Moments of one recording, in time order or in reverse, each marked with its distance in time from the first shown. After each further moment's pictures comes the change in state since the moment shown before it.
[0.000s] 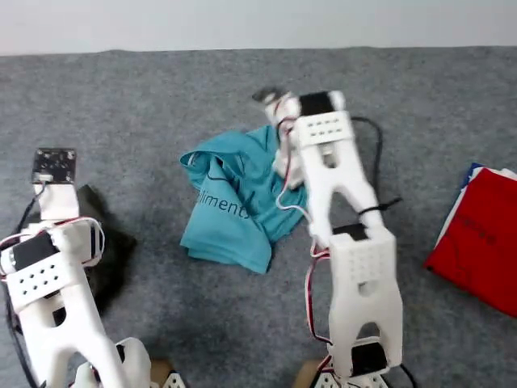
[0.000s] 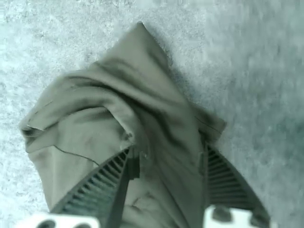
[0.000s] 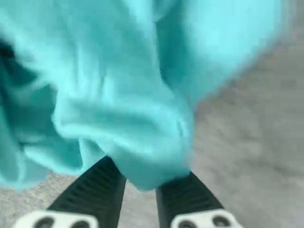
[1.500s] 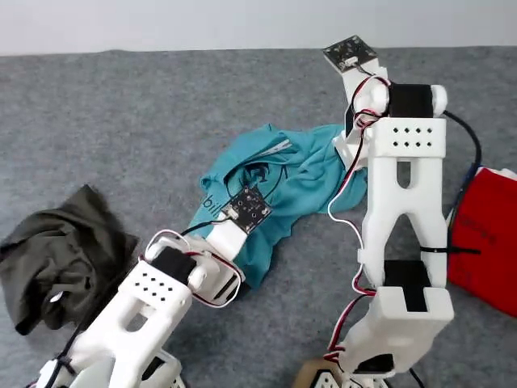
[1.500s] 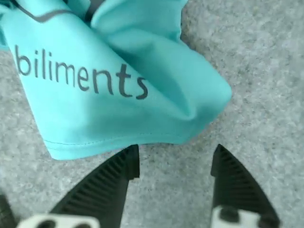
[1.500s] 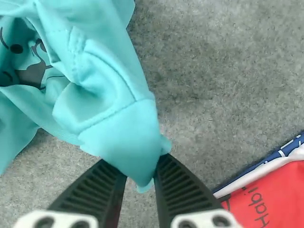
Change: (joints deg) left arm 56.6 0.0 12.7 -2.7 9.3; right arm 11.9 -29.8 16.9 0.0 0.0
